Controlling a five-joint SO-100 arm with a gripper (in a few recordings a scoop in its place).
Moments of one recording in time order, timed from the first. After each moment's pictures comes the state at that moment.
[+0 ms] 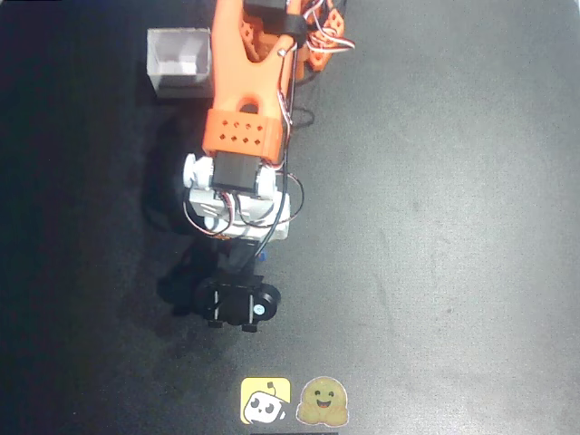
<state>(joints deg) 9.1 78.2 85.5 80.3 88.5</state>
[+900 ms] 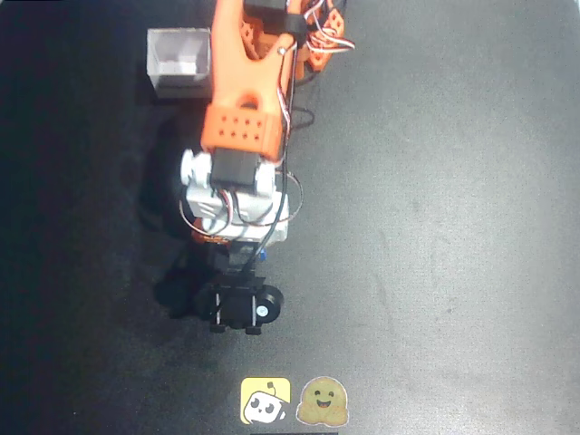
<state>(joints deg) 9.1 79.1 79.1 82.4 84.9</state>
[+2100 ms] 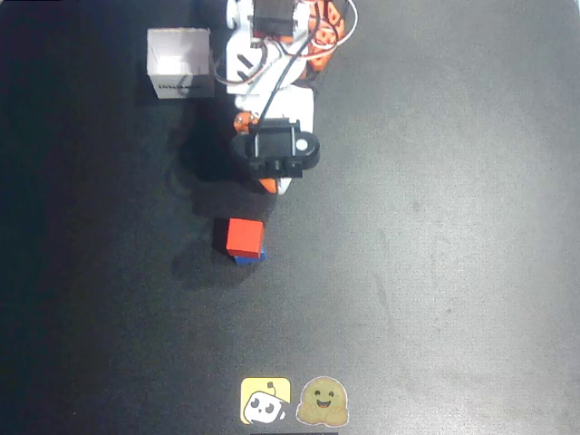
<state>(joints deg) 6.2 159.6 160.8 47.1 83.9</state>
